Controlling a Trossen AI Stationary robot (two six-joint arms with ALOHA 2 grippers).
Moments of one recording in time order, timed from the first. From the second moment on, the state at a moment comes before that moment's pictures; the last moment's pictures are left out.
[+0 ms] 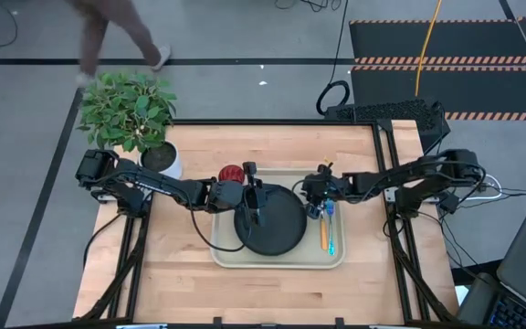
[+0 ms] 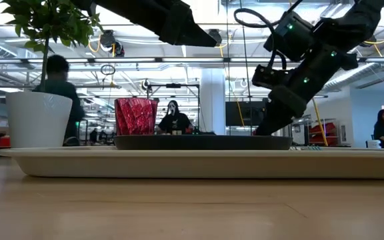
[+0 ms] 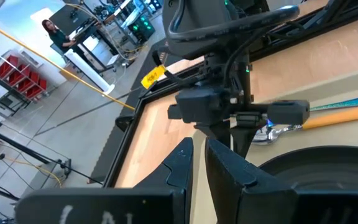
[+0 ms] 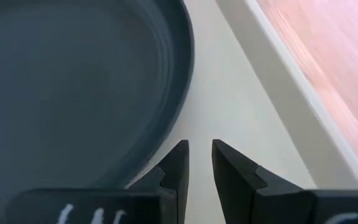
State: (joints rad) left arm -0.14 1.62 0.99 0.33 -0.46 0.44; right arm -0.06 1.43 0.53 0.07 0.21 0.18
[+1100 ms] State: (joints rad) left arm -0.14 1.62 0.99 0.33 -0.46 0.44; right arm -0.02 1.49 0.53 0.14 0.15 0.22
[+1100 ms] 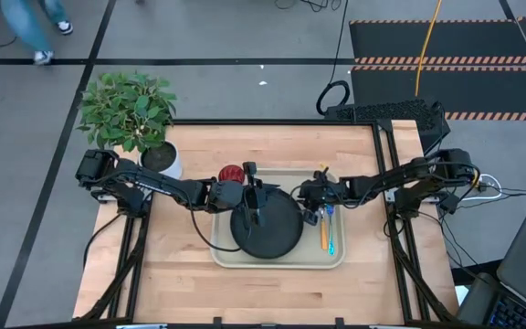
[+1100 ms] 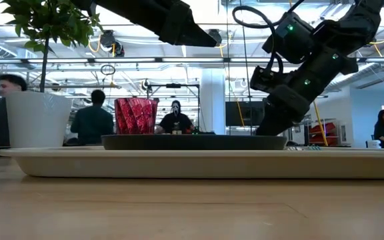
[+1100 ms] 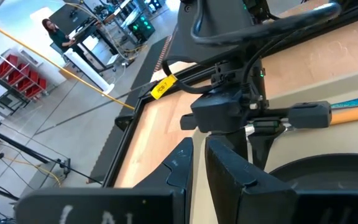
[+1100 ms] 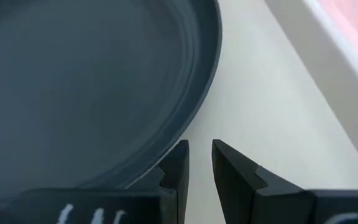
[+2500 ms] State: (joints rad) left arm -0.14 1.62 0.99 0.30 -0.46 0.44; right arm 0.08 1.24 0.53 -0.37 0.12 0.46
